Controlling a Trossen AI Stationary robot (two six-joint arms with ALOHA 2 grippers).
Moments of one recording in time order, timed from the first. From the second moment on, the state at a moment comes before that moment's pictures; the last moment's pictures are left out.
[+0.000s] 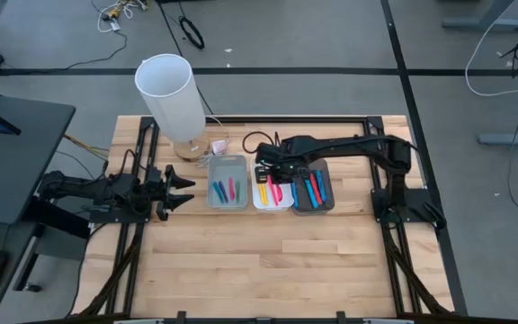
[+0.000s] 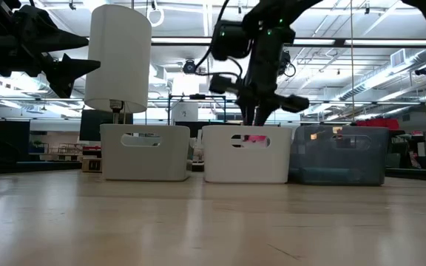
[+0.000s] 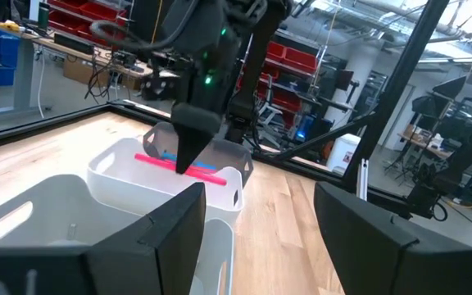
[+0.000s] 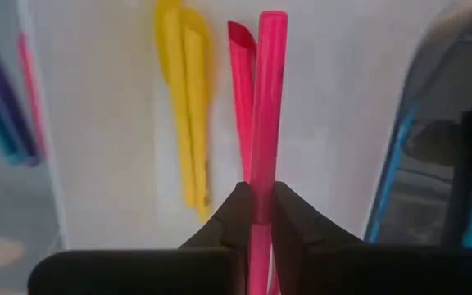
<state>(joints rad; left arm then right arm) -0.15 0.02 0.01 0.09 -0.24 -0.33 -0.18 1.93 1.51 -0.92 -0.06 1.25</state>
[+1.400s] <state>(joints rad) -0.15 0.02 0.01 0.09 -0.24 -0.33 -0.21 2.05 1.51 -0.91 -0.12 1.14</state>
